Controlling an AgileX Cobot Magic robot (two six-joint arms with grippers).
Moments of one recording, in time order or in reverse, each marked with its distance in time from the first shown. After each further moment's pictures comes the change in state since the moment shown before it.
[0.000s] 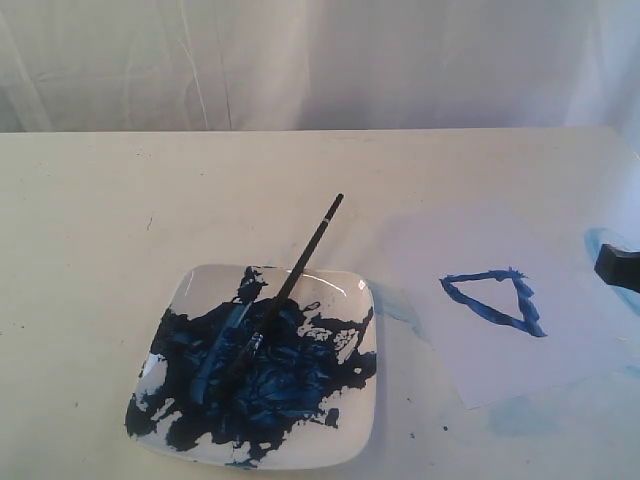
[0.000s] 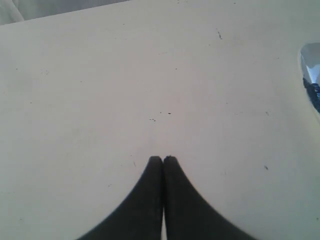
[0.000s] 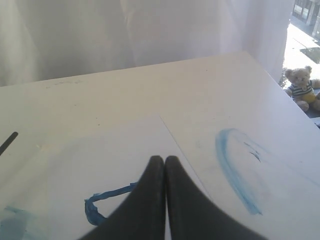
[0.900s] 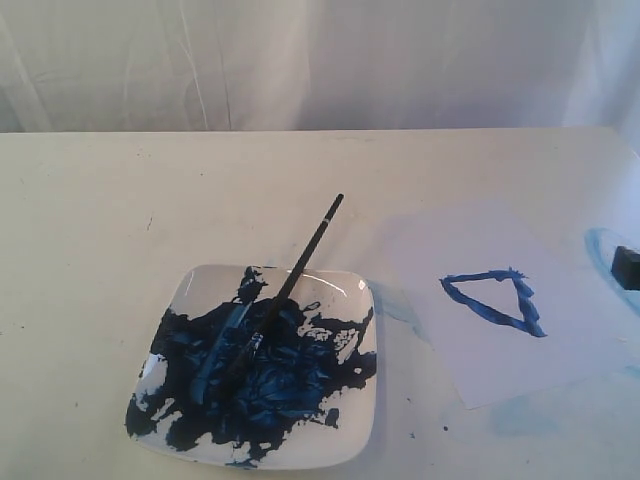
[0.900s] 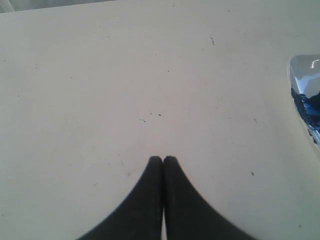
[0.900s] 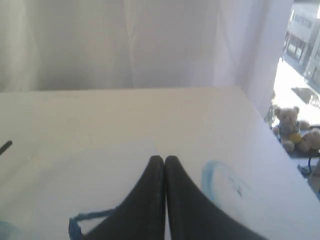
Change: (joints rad) left arm 0.000 0.000 0.000 -0.039 0.000 -0.025; right arm 0.000 -0.099 0.000 0.000 -0.009 -0.150
